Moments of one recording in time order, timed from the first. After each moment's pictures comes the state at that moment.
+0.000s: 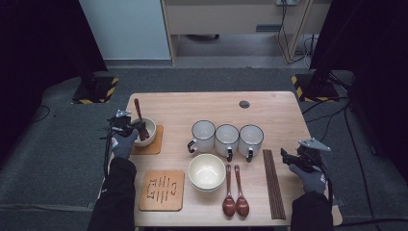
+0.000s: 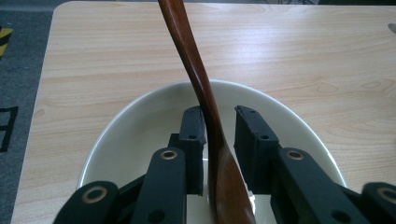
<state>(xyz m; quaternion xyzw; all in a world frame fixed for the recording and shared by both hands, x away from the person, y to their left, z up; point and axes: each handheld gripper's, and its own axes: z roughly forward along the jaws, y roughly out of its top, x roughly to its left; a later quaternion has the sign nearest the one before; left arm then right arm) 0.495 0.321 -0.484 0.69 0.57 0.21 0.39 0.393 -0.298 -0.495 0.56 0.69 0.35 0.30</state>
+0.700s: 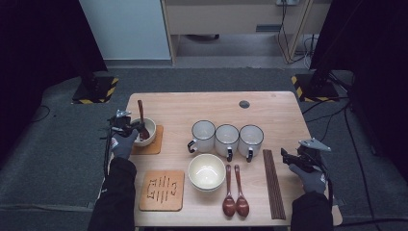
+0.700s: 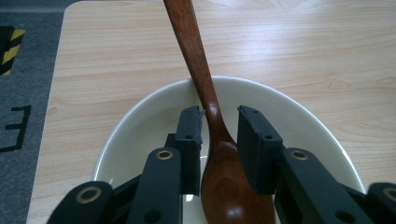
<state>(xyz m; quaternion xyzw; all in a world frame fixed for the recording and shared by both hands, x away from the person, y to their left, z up) 0.495 0.322 -0.485 0.69 0.57 0.22 0.38 0.393 -0.298 -0.495 0.56 0.69 0.35 0.30</state>
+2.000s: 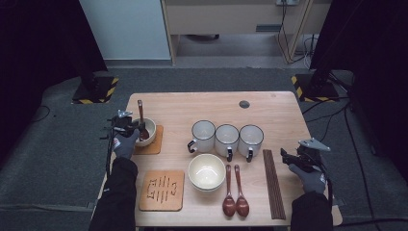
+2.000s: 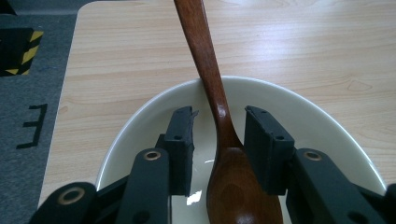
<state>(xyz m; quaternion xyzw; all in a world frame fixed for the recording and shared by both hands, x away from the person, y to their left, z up) 0.498 0.318 -0.489 0.69 0.58 0.24 0.36 0.393 -0.297 -0.496 0.56 0.69 0.35 0.30</state>
